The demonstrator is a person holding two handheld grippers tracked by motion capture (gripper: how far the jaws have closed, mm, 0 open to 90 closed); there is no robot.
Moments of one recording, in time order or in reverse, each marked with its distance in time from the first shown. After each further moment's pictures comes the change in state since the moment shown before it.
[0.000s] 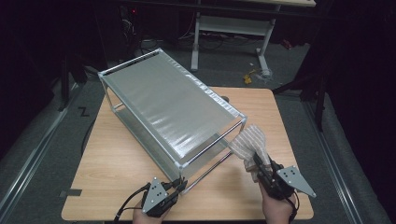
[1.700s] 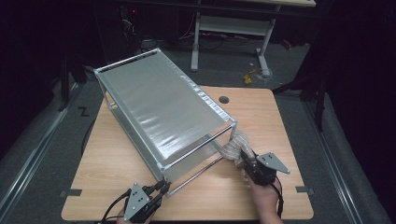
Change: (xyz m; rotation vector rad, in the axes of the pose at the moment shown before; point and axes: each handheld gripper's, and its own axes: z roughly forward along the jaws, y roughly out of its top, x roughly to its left) left arm 0.012 -0.008 -0.042 -0.011 0.124 -0.027; right arm 0.005 -0.027 0.059 0.201 0.026 -0.021
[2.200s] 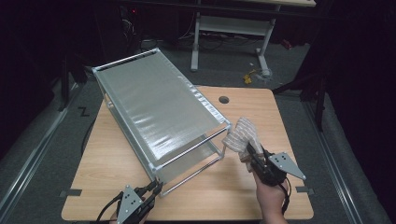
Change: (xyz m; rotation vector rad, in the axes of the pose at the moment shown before) left arm 0.008 -0.003 -0.014 -0.001 0.057 0.011; right arm -0.006 0.028 -0.029 -0.161 -0.003 0.028
